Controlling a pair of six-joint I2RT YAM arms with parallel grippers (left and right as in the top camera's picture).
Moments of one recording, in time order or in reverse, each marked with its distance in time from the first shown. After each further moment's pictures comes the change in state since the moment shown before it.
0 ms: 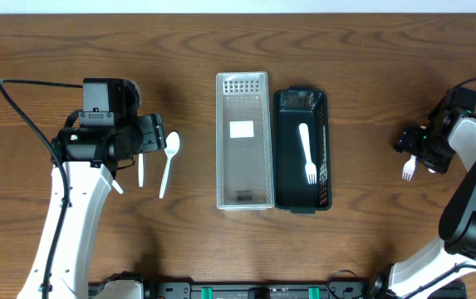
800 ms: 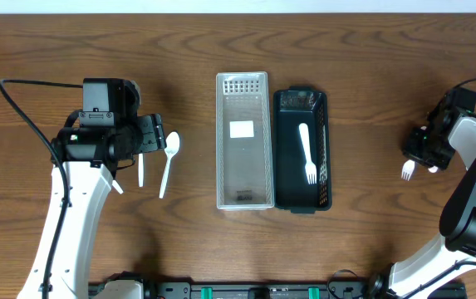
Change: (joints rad) left arm 0.000 0.000 0.000 0.000 0.000 0.000; right arm -0.006 0.010 0.009 0.002 0.007 -0.019
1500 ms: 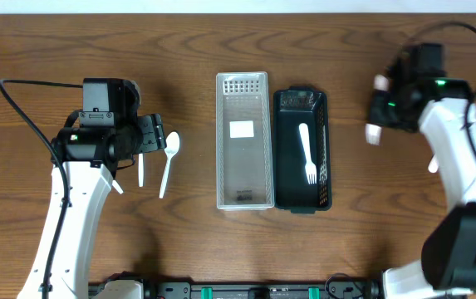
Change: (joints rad) left arm 0.000 0.000 0.000 0.000 0.000 0.000; right arm 0.371 -0.233 0.219 -0.215 -0.089 0.023
